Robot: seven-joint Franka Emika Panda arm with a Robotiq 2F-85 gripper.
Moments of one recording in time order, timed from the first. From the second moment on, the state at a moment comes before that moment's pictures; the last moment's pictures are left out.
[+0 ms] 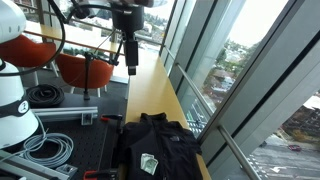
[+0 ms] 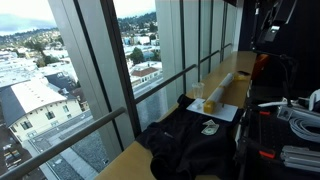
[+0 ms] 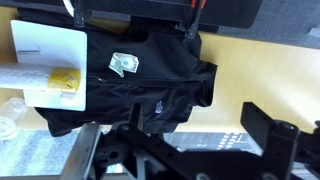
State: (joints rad) arm 0.10 -0.87 -0.09 -2.80 0.10 2.14 -0.20
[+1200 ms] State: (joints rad) arm 0.05 -0.81 -0.13 -2.80 0.09 2.20 -0.25
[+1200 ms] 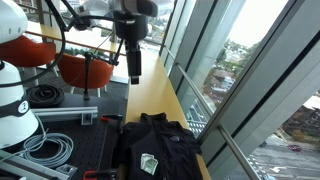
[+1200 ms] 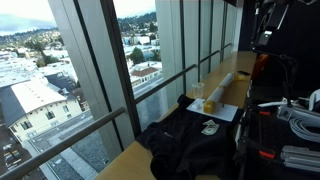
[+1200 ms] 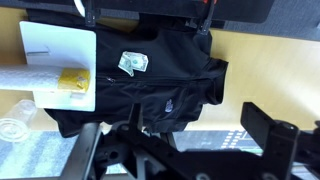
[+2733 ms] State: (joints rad) arm -0.03 0.22 -0.13 -2.48 0.23 2.80 -0.51
